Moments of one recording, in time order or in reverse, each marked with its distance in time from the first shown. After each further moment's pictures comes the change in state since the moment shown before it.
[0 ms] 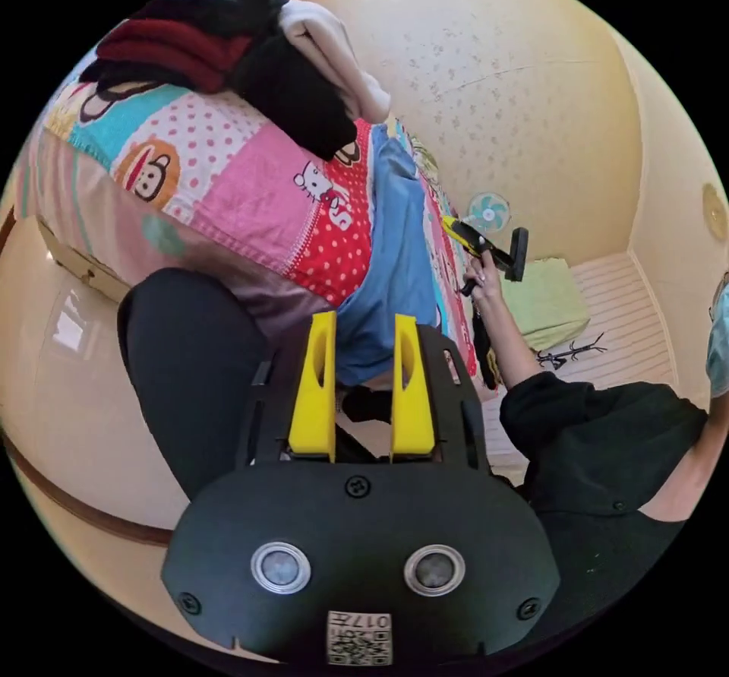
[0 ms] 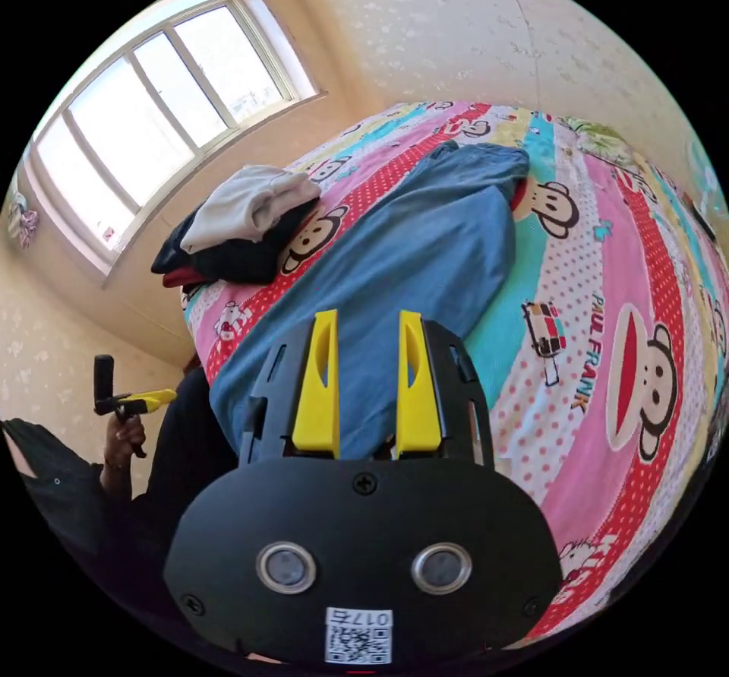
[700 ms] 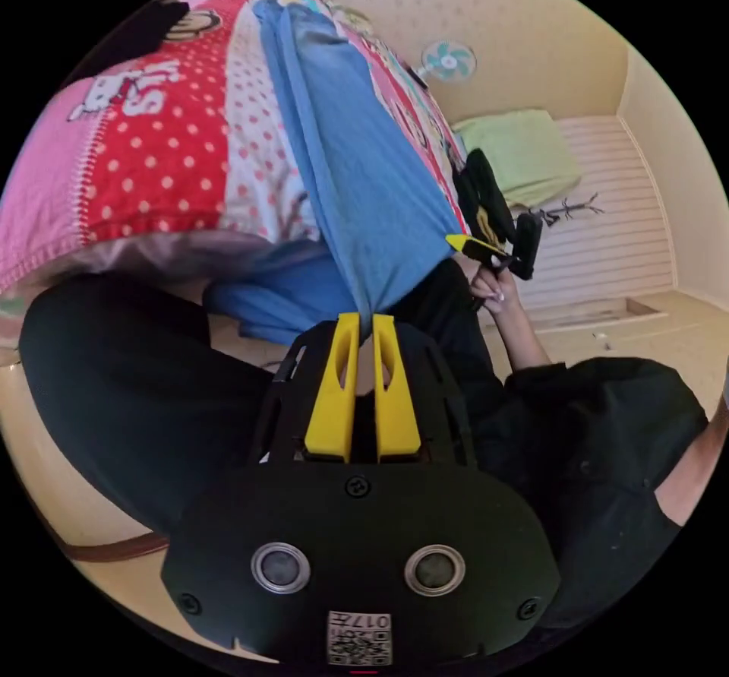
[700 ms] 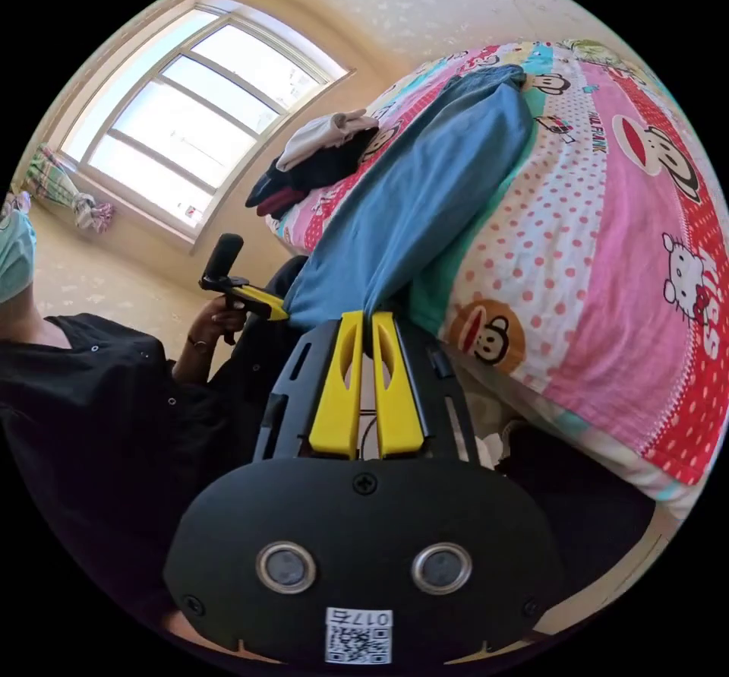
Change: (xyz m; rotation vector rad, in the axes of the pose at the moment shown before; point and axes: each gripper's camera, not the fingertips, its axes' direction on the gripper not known) left arm 0.086 0.043 0.140 -0.606 0.084 0.227; right arm -0.006 0.214 -0.060 -0.191 -0.290 0.035
